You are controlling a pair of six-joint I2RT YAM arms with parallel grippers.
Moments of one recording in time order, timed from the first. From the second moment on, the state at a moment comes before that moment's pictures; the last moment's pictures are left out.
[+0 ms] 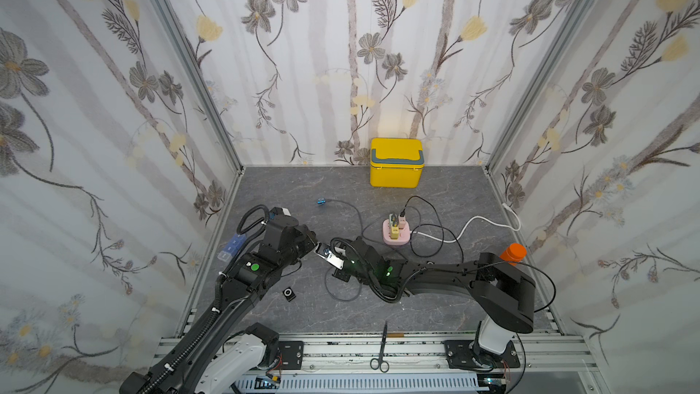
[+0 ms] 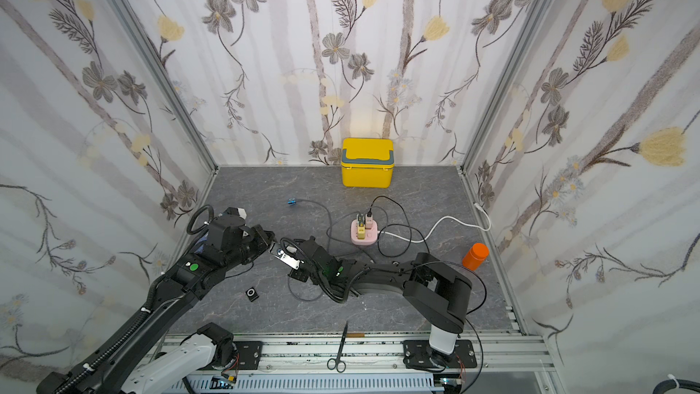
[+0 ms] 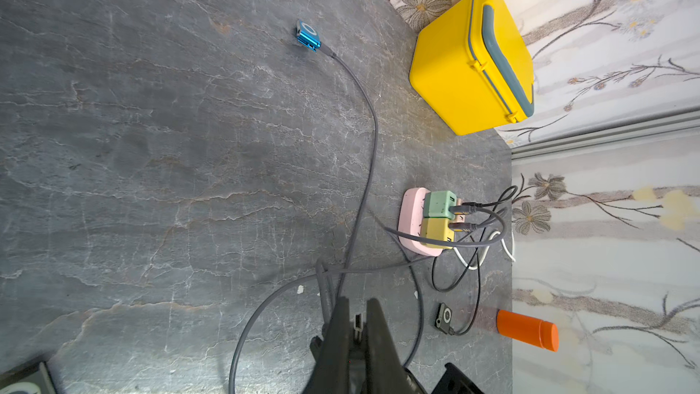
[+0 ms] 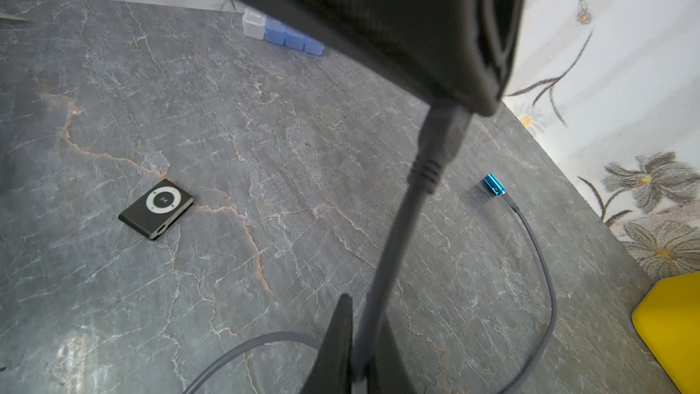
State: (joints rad) left arm -0.46 0.89 0.80 -0.54 0.00 -0.98; right arm 1.14 1.75 0.99 0.35 0.14 -0.31
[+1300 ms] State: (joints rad) left arm -0.28 0.86 1.09 -0.52 0.47 -0.13; right arm 0.70 1.45 1.17 0.02 -0.89 -0.26
